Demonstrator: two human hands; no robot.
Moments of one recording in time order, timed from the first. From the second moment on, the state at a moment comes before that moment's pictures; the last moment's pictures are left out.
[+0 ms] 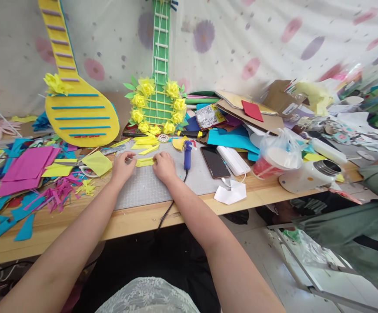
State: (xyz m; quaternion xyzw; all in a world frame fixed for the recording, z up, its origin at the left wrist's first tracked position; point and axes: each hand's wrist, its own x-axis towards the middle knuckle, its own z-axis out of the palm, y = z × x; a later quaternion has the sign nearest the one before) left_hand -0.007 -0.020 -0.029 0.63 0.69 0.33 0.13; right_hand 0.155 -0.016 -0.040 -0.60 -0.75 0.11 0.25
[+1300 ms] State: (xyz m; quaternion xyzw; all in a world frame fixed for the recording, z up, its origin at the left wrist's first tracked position) left_hand -0.004 0.005 -0.015 0.71 0.66 0.13 0.22; right_hand 0.155 0.000 -0.038 -0.55 -0.76 0.21 0.27
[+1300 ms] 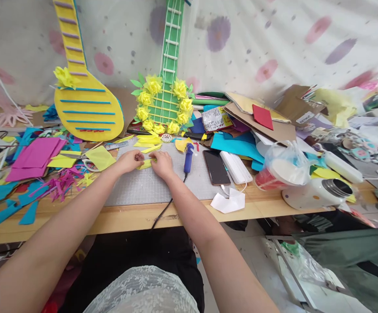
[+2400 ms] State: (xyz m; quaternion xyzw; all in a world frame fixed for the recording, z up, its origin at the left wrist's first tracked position) left_hand -0.010 -0.012 -0.028 0.78 0.56 0.26 0.14; right_hand 0.163 0.004 -0.038 -0.46 -0.79 0.27 0.31
